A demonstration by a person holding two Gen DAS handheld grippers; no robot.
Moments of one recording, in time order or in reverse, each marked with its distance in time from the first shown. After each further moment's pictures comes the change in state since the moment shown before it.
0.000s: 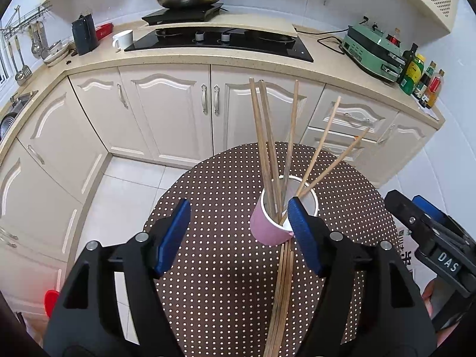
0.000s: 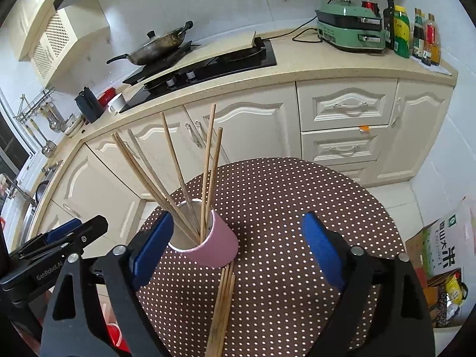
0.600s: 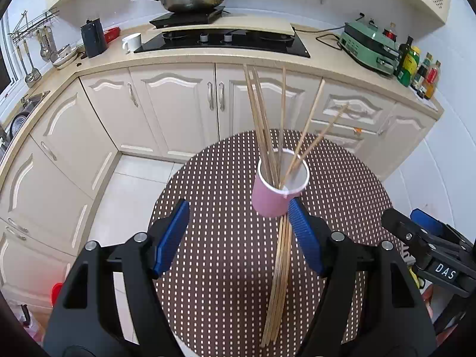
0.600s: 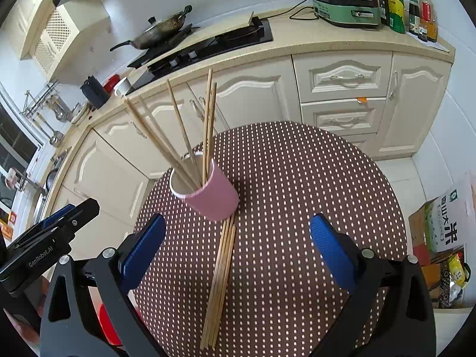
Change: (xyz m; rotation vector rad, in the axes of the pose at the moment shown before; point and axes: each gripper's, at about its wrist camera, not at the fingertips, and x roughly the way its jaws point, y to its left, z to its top) left arm -0.044 -0.011 -0.041 0.015 0.000 0.032; right arm -0.032 -0.012 -0.045 0.029 0.109 0.034
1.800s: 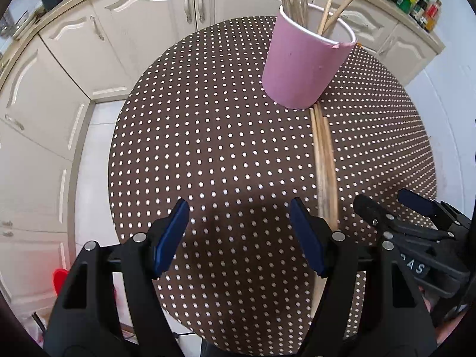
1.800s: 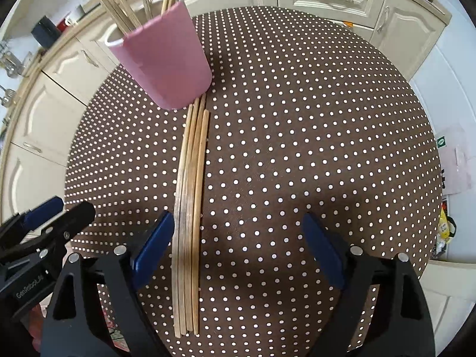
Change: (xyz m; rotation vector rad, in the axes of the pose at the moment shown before) left arm 0.122 0.030 -0.087 0.101 0.337 -0.094; right arm 0.130 0.021 -0.096 0.036 0.326 -0.232
